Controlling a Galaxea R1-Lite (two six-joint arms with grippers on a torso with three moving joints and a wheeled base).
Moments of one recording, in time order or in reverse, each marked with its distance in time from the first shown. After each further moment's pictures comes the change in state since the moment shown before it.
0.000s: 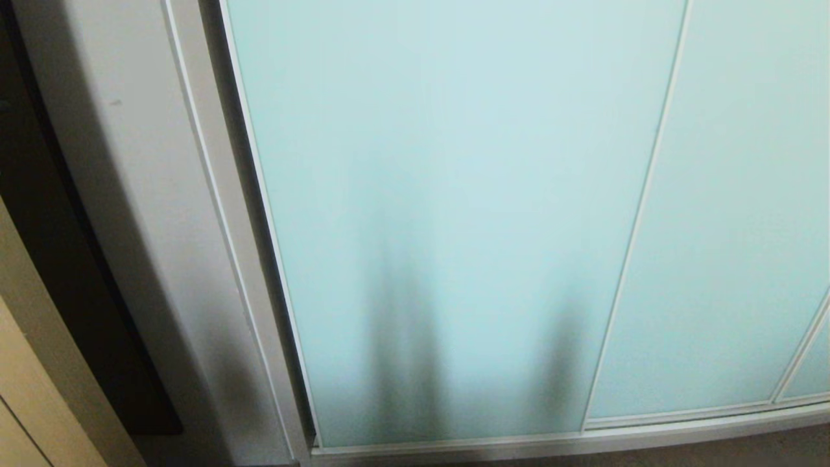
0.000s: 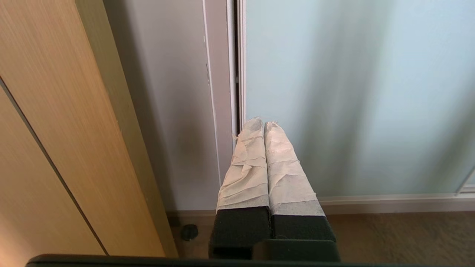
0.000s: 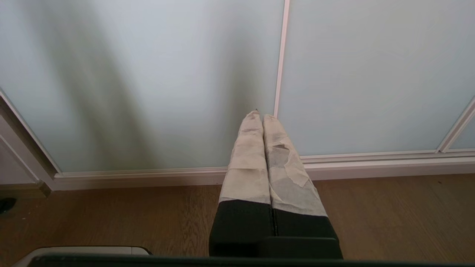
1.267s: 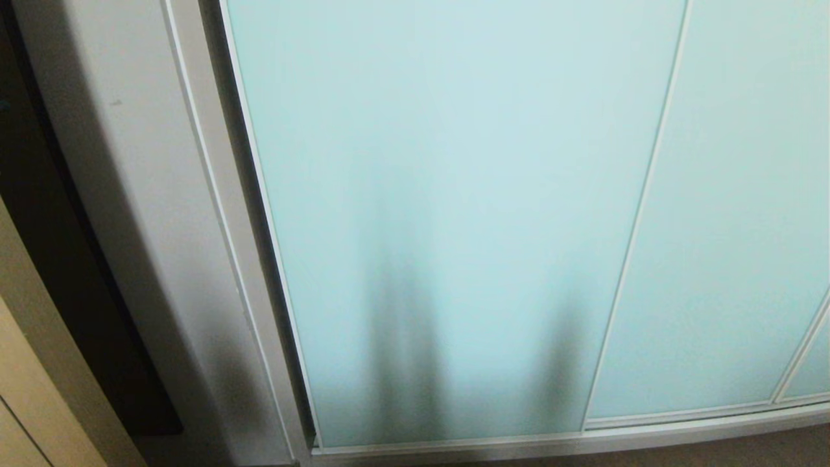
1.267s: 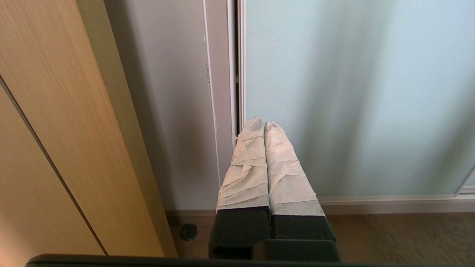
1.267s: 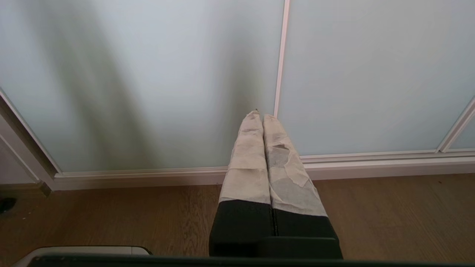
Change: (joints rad) left arm 0.000 0.000 0.000 -0.001 0.001 -0.010; right arm 0.000 0.000 0.000 0.001 0.000 0.000
